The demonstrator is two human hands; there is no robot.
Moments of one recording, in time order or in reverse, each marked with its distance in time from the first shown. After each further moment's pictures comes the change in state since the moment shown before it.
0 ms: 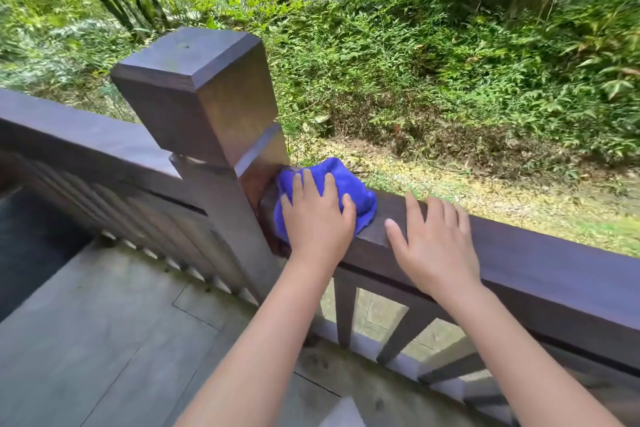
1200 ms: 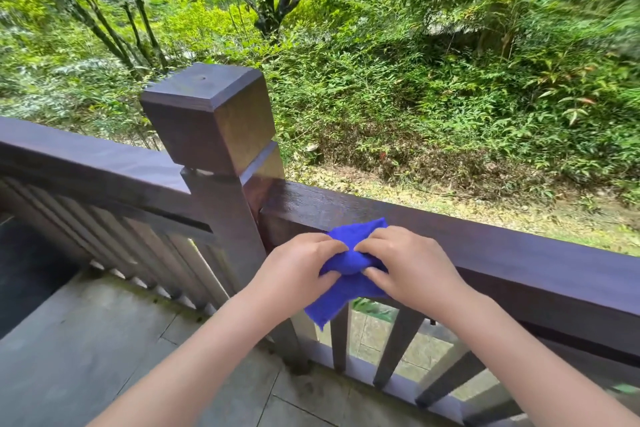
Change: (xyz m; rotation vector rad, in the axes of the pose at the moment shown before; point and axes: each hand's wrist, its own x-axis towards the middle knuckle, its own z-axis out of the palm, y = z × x) left_hand -0.070 -0.032 -0.061 -0.264 -0.196 0.507; right_hand -0.045 -0.007 -0.034 0.108 0.010 -0.474
